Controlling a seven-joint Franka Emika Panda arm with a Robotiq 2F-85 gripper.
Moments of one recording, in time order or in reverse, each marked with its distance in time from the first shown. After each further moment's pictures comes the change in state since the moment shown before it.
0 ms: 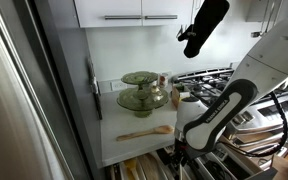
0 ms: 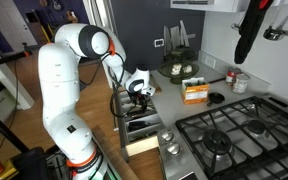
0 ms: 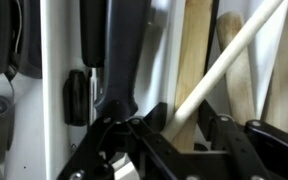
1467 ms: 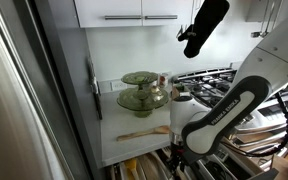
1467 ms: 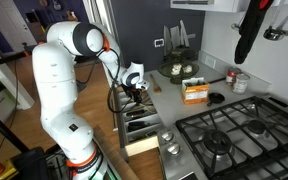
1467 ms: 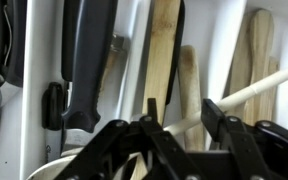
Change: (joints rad) arm 0.075 -0.051 0.006 0.034 -0.081 -0.132 0.094
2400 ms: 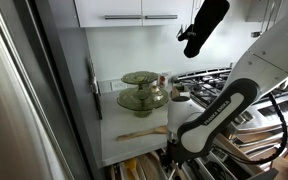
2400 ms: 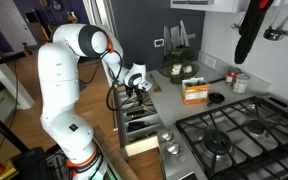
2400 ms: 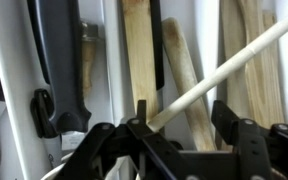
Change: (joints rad) arm 0.001 0.055 -0.016 0.046 0.004 0.049 0.204
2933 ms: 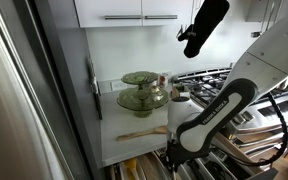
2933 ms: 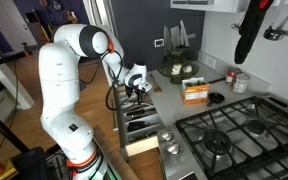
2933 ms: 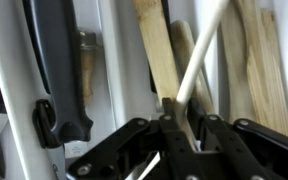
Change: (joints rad) arm -0.002 0.007 -0.001 0.004 0.025 -0.009 0.026
